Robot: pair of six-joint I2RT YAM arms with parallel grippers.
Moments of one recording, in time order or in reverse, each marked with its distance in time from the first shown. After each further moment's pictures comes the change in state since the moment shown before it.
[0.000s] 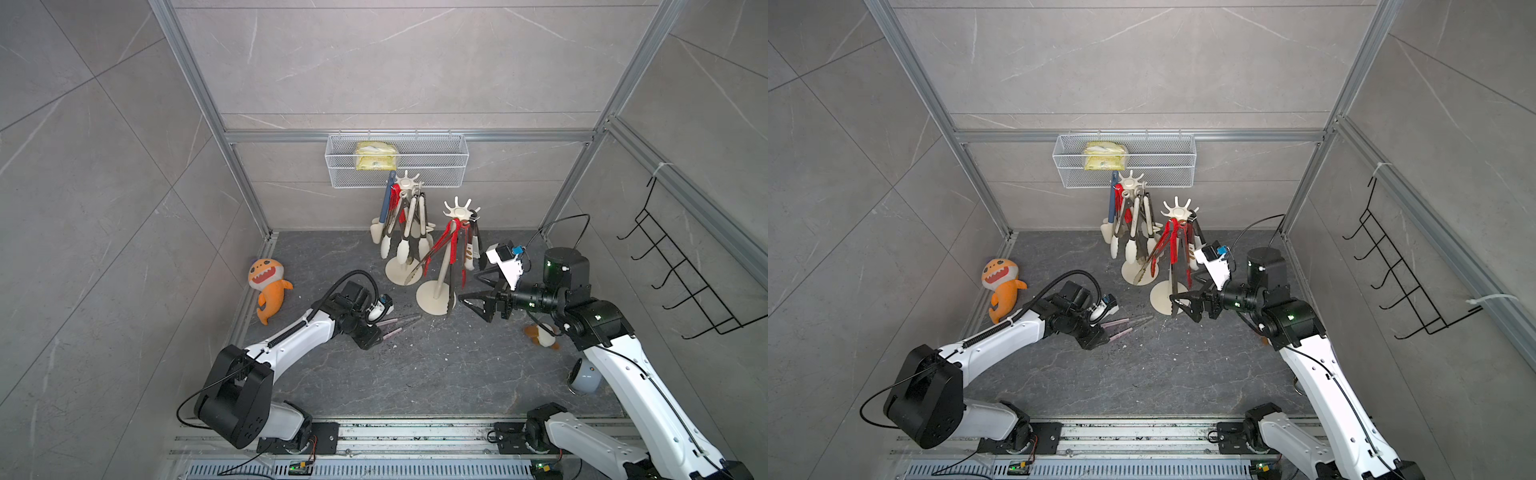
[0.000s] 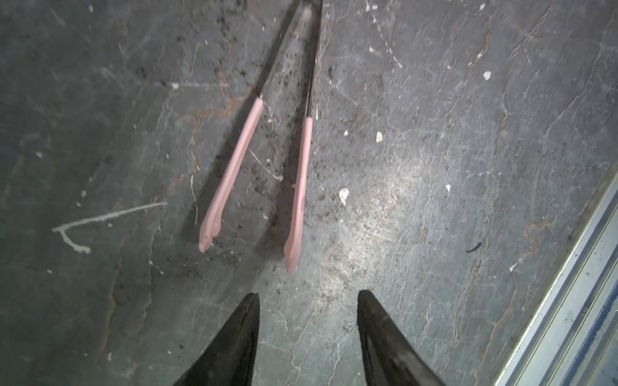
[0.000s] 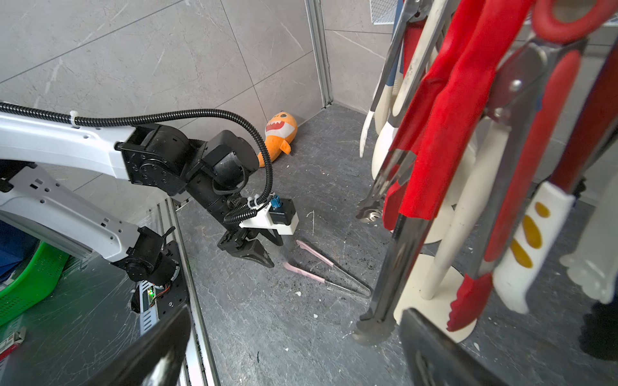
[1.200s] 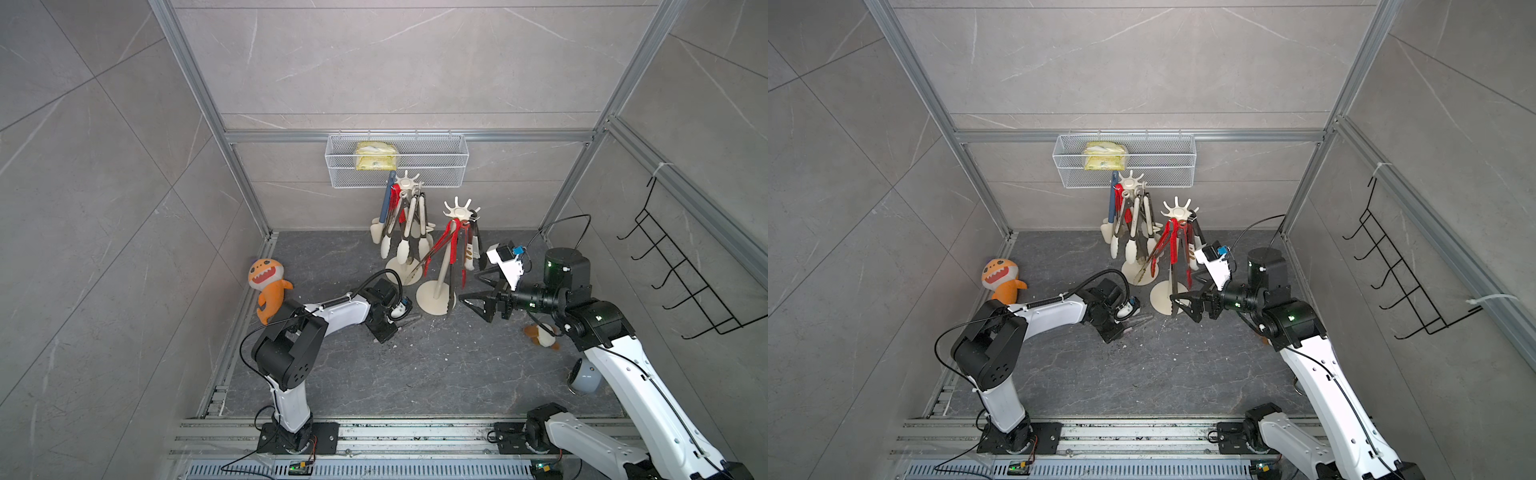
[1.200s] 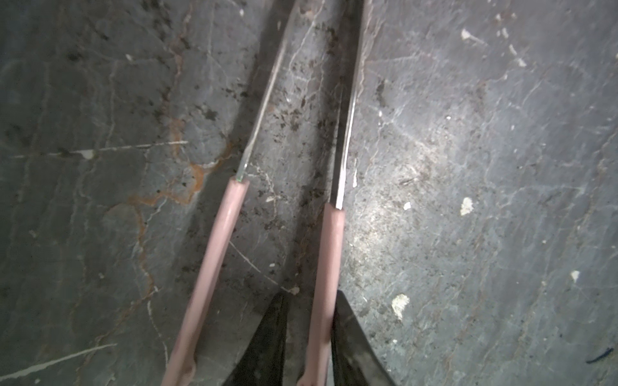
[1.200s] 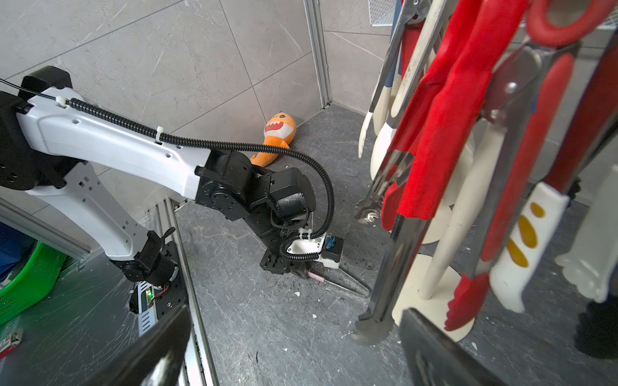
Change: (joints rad) left arm -0.092 0.382 0.183 0.030 -0.131 -0.001; right arm 0.000 -0.004 0.000 -0.001 0.008 -0.001
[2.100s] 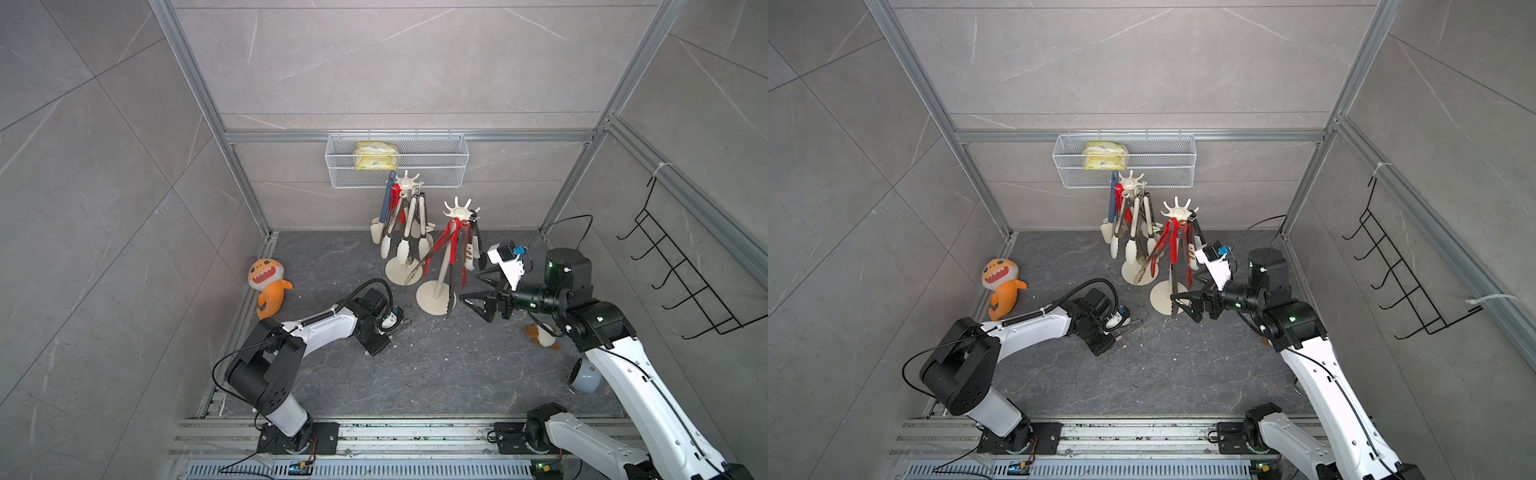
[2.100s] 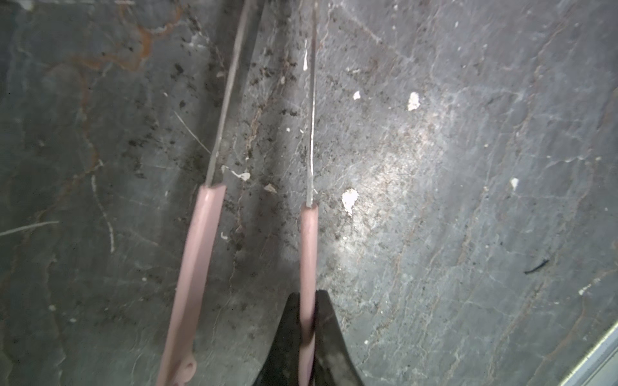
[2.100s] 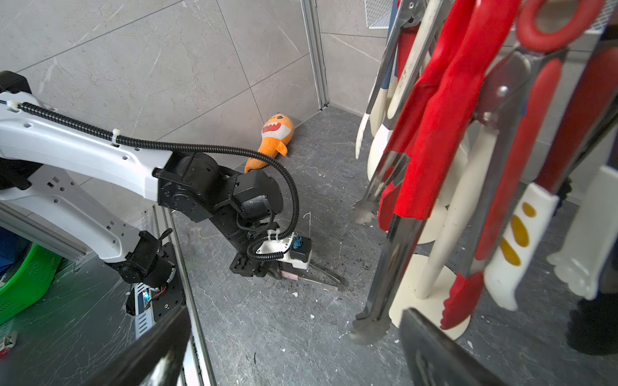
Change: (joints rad) left arm -0.005 -0.216 -0.169 -0.046 0.024 -0.064; right arm 0.000 -0.006 0.000 0.000 0.008 0.000
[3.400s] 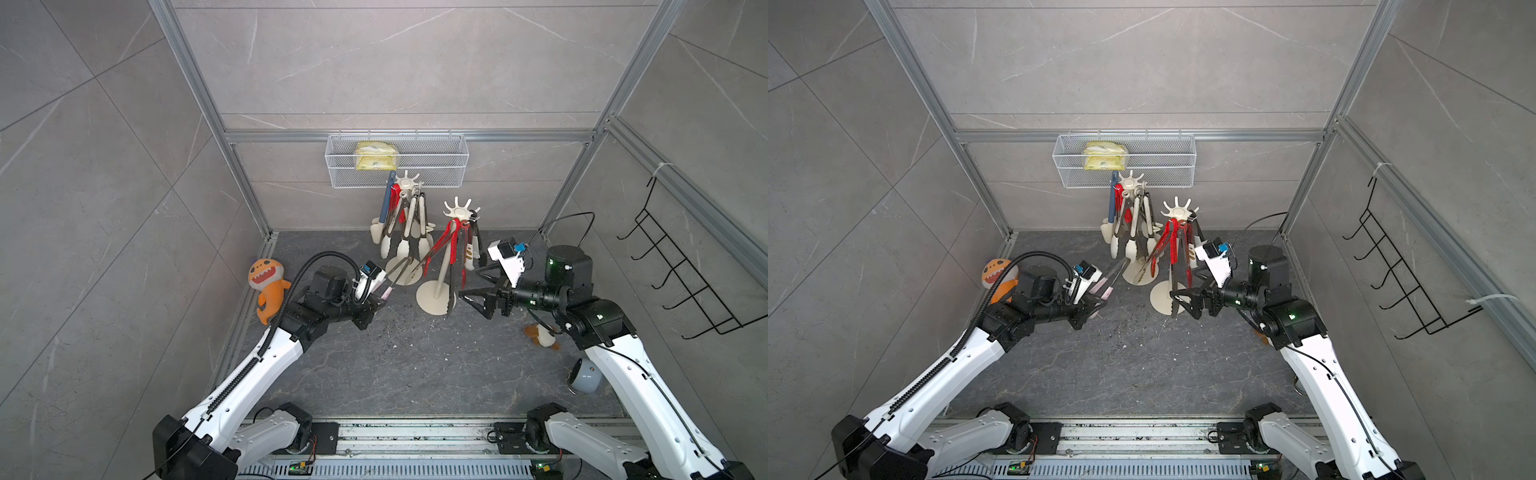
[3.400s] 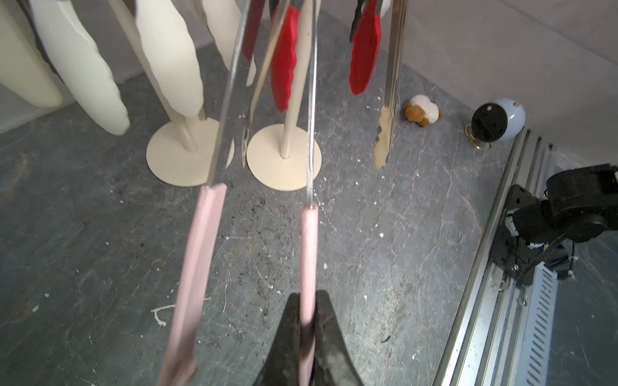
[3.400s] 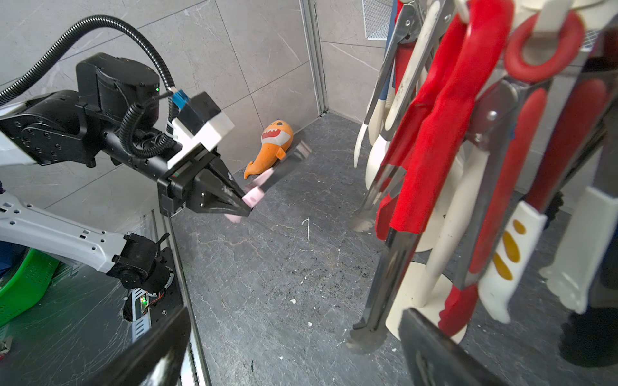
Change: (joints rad) left arm 0.140 -0.507 0.088 0.111 0.245 -0.164; right arm 0.000 0.014 0.019 0.016 0.000 0.004
